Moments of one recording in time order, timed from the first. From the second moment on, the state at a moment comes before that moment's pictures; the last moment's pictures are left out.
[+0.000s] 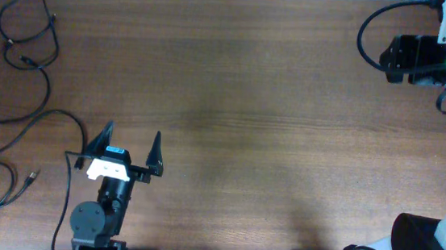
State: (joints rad) left arm -0.11 0.34 0.02 0.44 0.10 -0.02; right arm -0.16 1.70 2.38 -1.69 -0.18 -0.12
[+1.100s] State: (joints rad) left arm -0.11 0.01 0.01 -0.08 0.01 0.00; right arm -0.16 1.70 2.38 -1.69 -0.18 -0.12
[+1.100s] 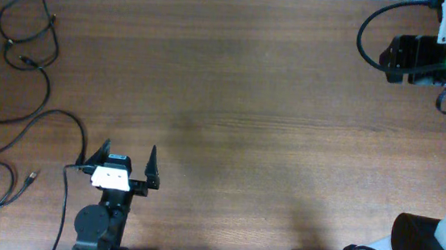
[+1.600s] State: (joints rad) left arm 0.00 0.01 0.01 -0.08 0.00 0.02; right arm -0.16 1.70 2.38 -1.69 -0.18 -0.12
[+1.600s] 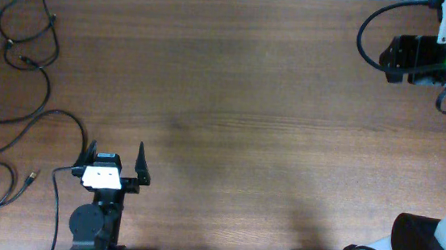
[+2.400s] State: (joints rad) left arm 0.00 0.01 0.01 -0.08 0.00 0.02; right arm -0.16 1.64 2.29 -1.52 -0.25 -0.13
